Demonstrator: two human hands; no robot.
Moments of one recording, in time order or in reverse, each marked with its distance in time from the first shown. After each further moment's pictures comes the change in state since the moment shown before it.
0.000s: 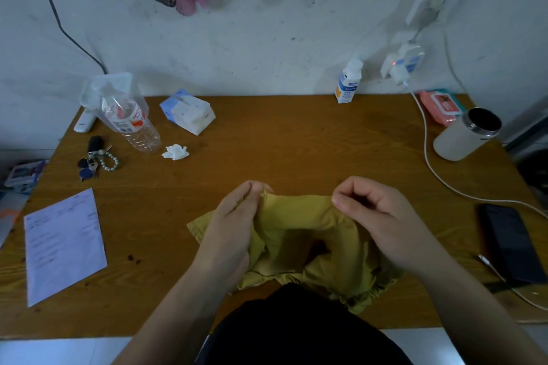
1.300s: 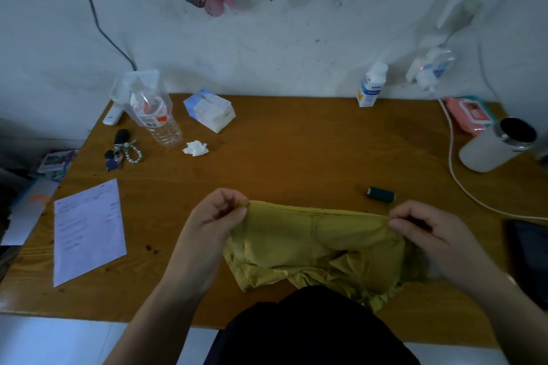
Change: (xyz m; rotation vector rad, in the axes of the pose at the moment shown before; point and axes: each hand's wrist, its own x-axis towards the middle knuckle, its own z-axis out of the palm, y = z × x) left_hand -0.018 -0.001 -0.045 0.309 0.158 0.218; right_hand -0.015 0.044 -0.038 -0.163 -0.021 0.101
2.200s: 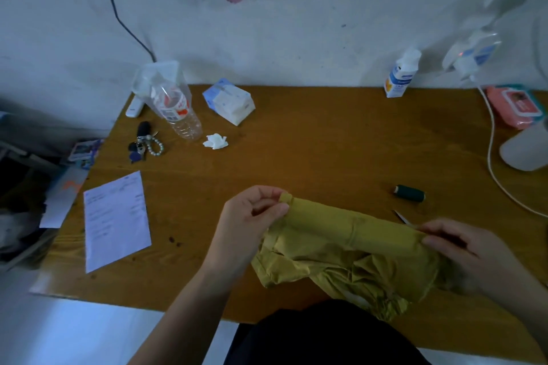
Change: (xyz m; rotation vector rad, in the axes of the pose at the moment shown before) left_hand 0.027 -0.013 0.004 0.096 -0.024 0.035; right_hand 0.009 0.037 -0.001 -0.119 -0.088 0.195
